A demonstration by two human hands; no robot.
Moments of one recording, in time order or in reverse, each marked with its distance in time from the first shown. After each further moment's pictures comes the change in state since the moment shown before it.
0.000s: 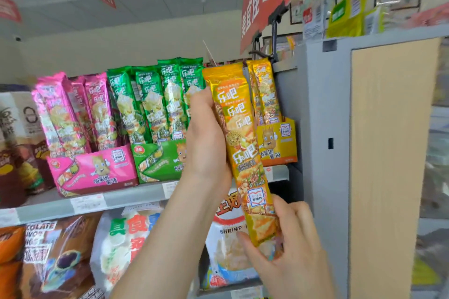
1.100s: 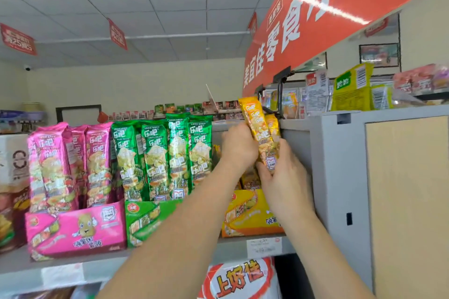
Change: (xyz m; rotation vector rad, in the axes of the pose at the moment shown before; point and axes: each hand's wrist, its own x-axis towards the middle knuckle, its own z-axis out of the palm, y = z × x) left_hand 0.152 -0.029 0.017 1.457 -0.020 0.207; right_hand 0.191 0.013 0.035 -0.137 -0.002 0.112
